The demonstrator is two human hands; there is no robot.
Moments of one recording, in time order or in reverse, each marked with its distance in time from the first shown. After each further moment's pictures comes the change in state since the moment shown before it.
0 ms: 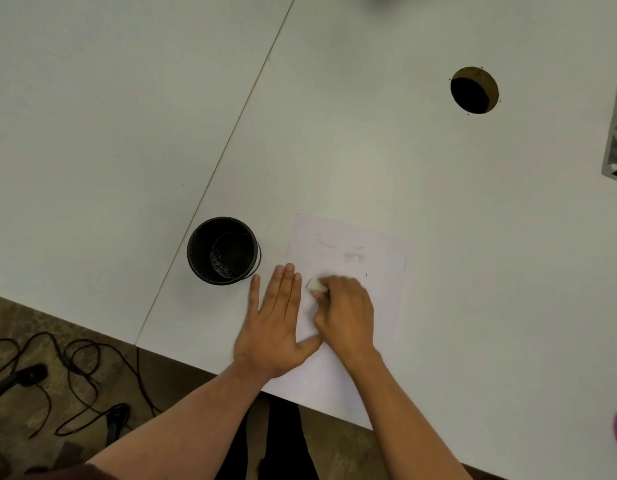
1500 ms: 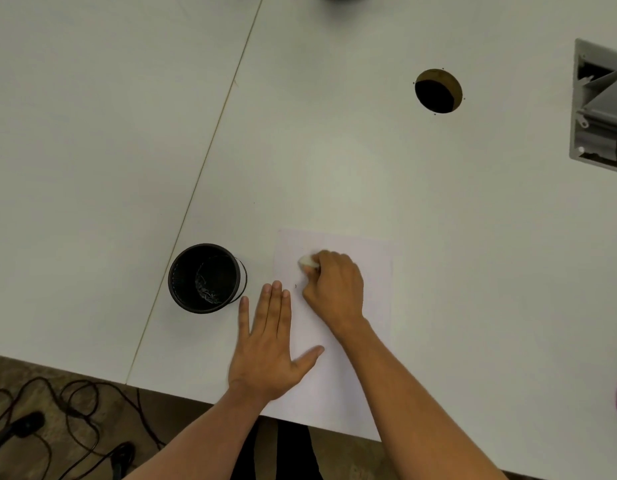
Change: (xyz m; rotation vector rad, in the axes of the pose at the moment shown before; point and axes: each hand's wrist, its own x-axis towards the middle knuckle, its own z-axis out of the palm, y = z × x) left_hand 0.001 0.001 0.001 -0.003 -0.023 -0.014; right_hand 0.055 -0.004 -0.005 0.017 0.088 0.059
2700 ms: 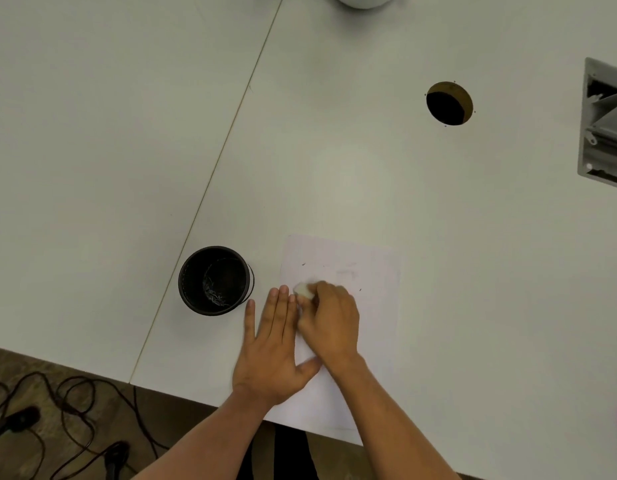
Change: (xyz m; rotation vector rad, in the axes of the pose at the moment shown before) left_hand 0.001 -0.001 -0.003 -0.022 0.025 0.025; right_hand -0.037 -0.016 0.007 0.098 -0.030 0.082
